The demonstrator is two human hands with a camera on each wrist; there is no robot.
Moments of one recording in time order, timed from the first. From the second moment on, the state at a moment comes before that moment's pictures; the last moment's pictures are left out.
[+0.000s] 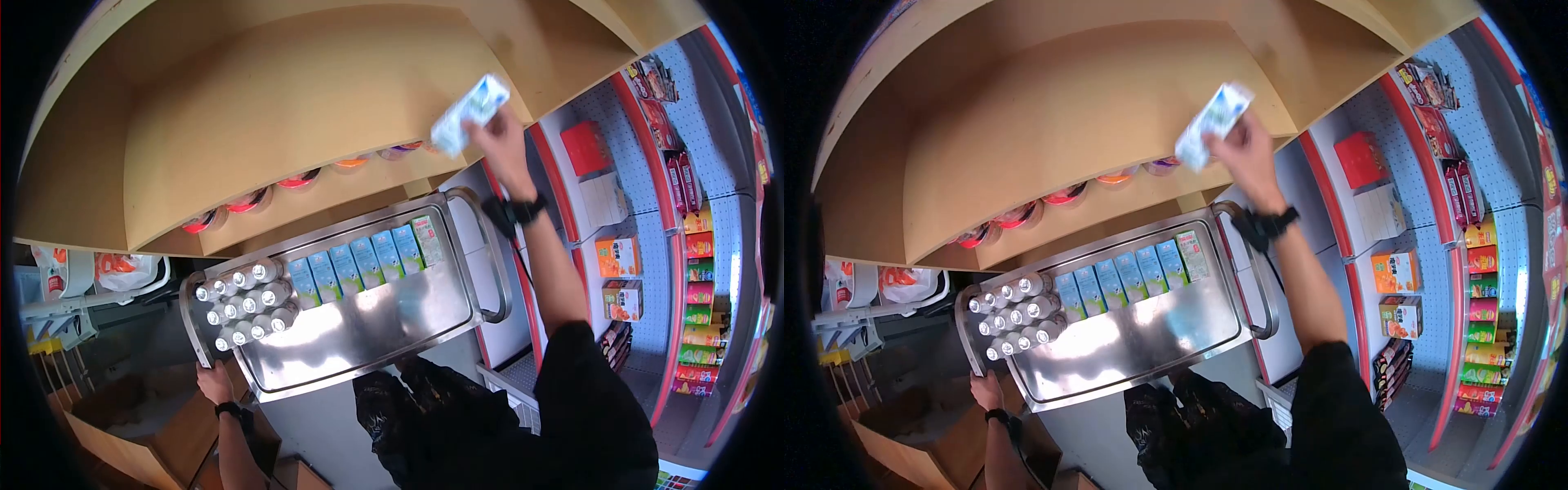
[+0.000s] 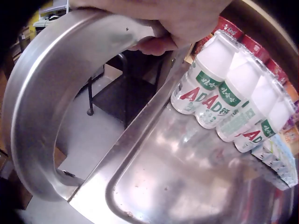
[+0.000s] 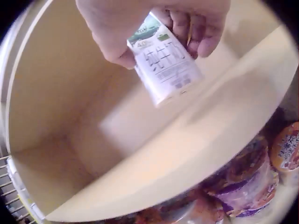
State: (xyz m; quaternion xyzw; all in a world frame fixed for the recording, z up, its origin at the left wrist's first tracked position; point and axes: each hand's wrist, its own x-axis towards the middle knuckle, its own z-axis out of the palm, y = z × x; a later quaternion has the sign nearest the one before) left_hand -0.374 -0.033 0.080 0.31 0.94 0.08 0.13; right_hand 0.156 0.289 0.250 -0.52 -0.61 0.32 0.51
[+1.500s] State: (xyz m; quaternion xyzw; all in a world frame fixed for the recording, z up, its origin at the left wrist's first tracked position) left_hand -0.392 -0.045 0.056 0.32 0.94 0.07 0.11; right_hand 0.211 0.172 0.011 -0.80 -0.53 0.29 -0.01
